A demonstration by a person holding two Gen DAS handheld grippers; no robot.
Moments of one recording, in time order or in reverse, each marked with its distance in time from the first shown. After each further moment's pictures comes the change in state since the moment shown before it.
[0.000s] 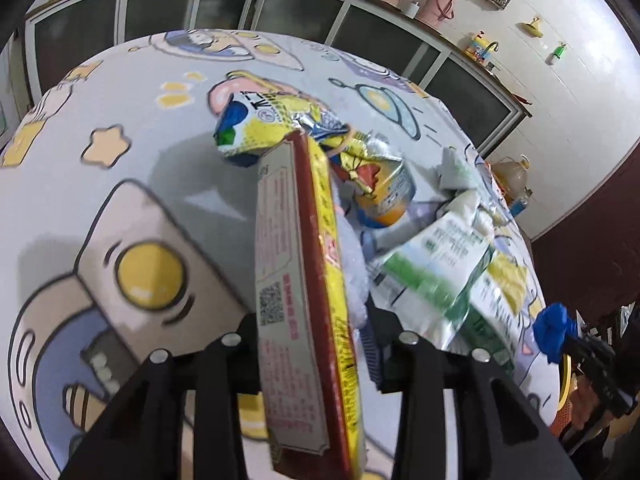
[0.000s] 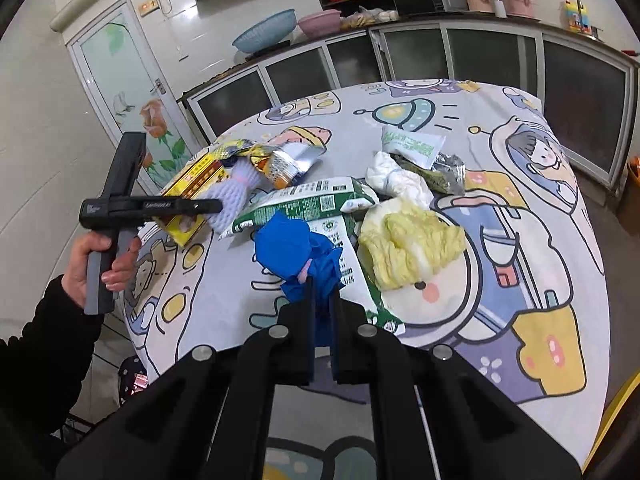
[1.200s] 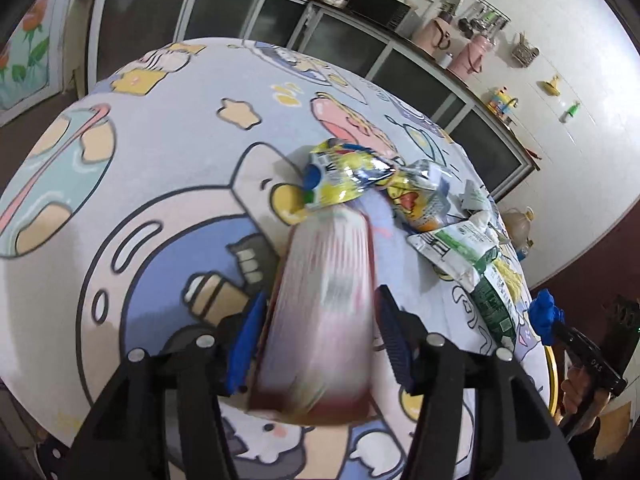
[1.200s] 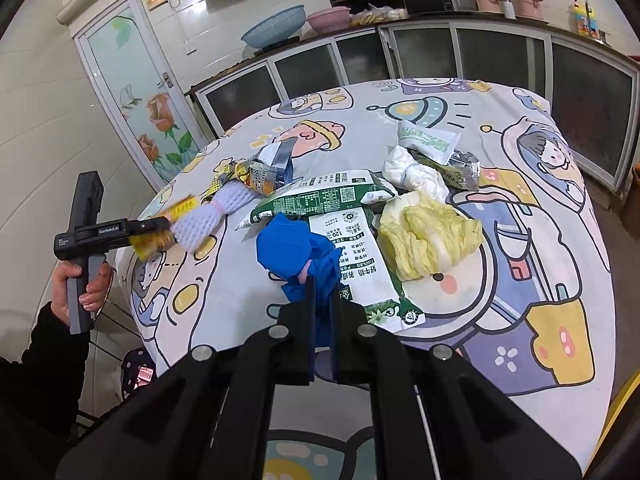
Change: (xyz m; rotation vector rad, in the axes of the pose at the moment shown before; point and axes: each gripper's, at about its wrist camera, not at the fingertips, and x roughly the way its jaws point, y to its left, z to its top) left arm -0.075 0.080 -0.067 -0.162 -0.128 0.004; right arm 0.000 0.013 -0.002 -0.029 0.010 0.020
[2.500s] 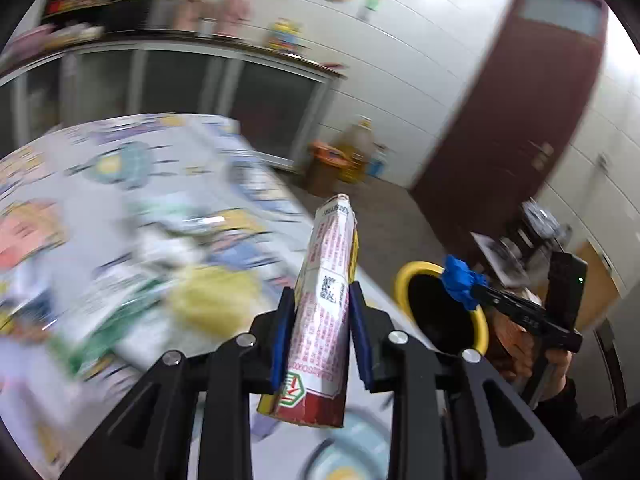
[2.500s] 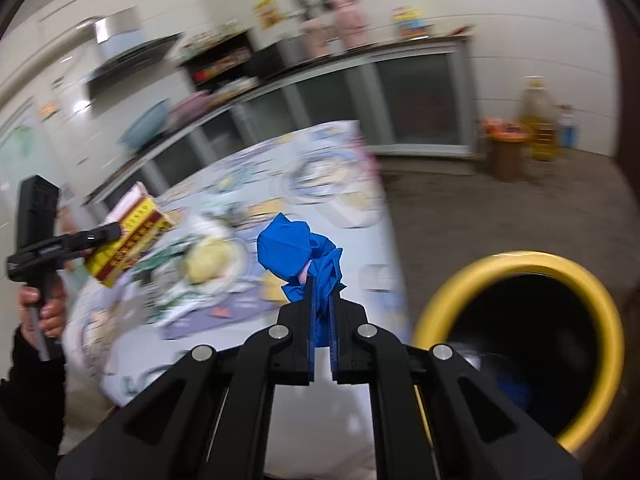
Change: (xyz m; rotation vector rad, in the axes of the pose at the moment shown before) left arm 0.048 -0.356 -0.032 0.605 0.119 -0.468; right arm -0.219 -0.145 -0.116 0.388 -0.281 -0.447
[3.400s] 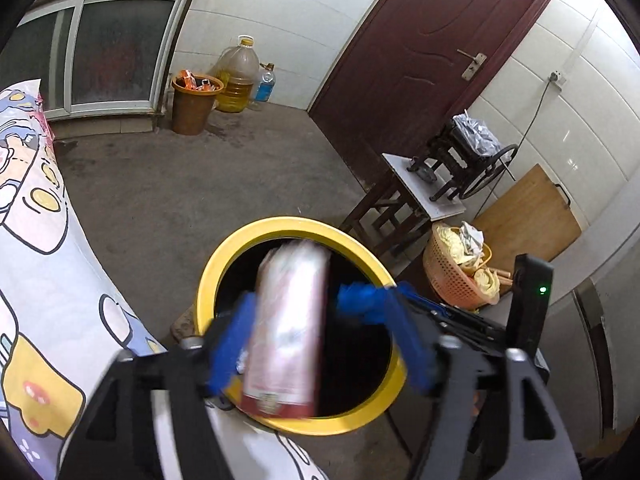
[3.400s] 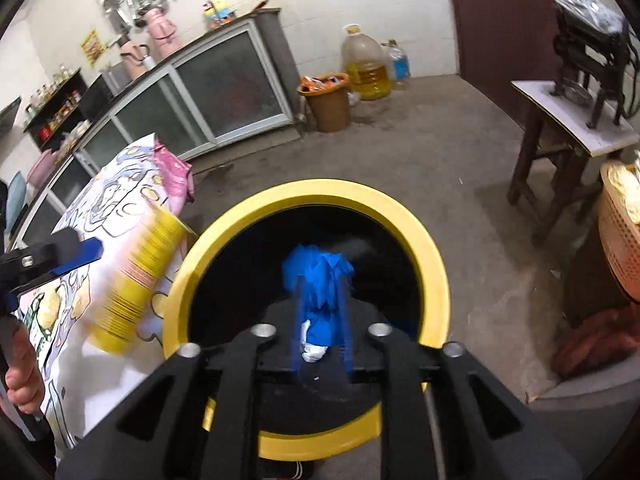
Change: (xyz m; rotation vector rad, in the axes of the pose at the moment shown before) left arm 0.241 -0.184 -0.002 0.124 0.251 -0.285; right arm -0.015 -0.171 -0.055 0.343 0.066 -0.387
